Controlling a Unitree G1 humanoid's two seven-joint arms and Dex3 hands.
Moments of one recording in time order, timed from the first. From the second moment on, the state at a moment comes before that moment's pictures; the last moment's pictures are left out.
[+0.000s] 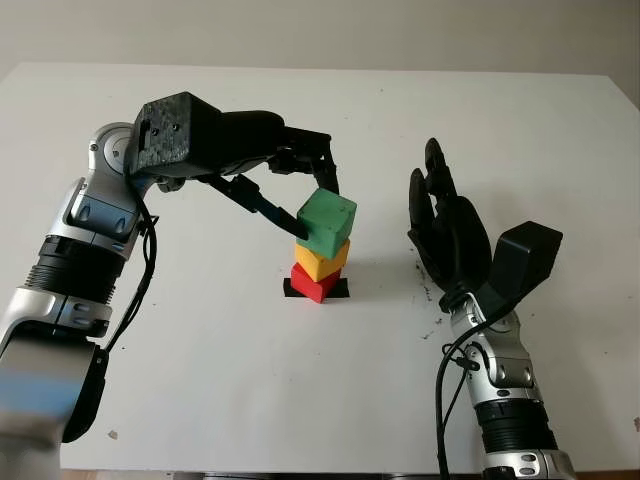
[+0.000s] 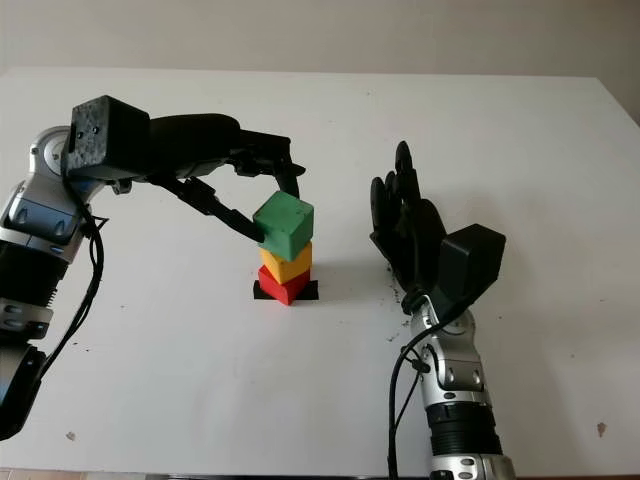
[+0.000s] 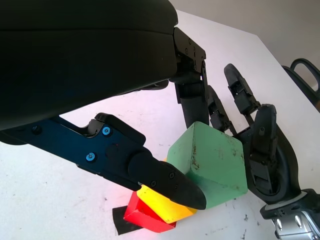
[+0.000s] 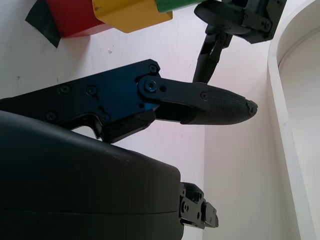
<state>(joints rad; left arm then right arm) -0.96 0.53 -0.19 0.46 0.08 -0.12 -0.94 -0.36 -0.08 -0.09 0.25 0.17 -0.02 0.19</state>
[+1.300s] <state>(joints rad) -0.68 0.68 0.12 0.04 -0.20 0.12 -0.87 -0.35 -0.08 -0.10 0.25 0.17 -0.02 0.21</state>
